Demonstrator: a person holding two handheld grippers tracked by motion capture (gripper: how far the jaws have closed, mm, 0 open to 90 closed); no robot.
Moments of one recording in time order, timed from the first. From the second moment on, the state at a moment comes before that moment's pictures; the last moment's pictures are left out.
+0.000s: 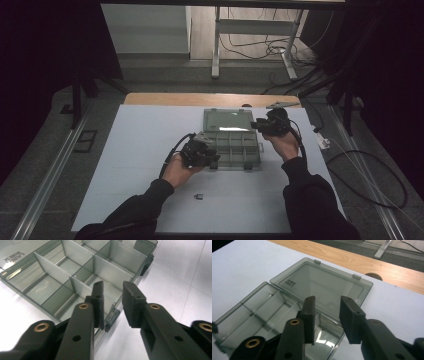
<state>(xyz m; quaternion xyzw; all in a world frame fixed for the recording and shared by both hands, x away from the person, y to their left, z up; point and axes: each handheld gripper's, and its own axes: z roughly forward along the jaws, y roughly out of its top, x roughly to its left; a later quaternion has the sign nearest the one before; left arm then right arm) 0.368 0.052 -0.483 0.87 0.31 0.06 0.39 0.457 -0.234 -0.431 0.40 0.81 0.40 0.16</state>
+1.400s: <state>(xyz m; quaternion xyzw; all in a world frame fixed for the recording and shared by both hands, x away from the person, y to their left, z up) 0.331 0.128 -0.454 0.84 0.37 0.10 0.38 0.365 -0.248 -0.423 0.37 0.83 0.40 0.10</state>
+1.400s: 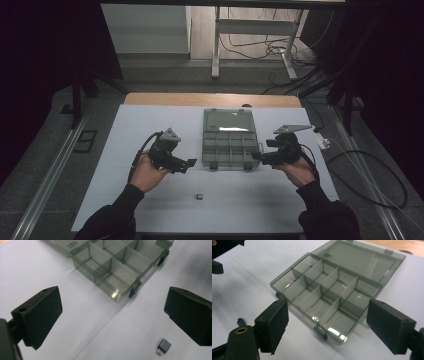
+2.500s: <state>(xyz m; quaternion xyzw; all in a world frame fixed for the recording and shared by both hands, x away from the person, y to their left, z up) 0.253 0.195 -0.452 0.81 0.40 0.11 0.41 0.292 -0.287 -0.431 0.39 0.82 0.40 0.10</state>
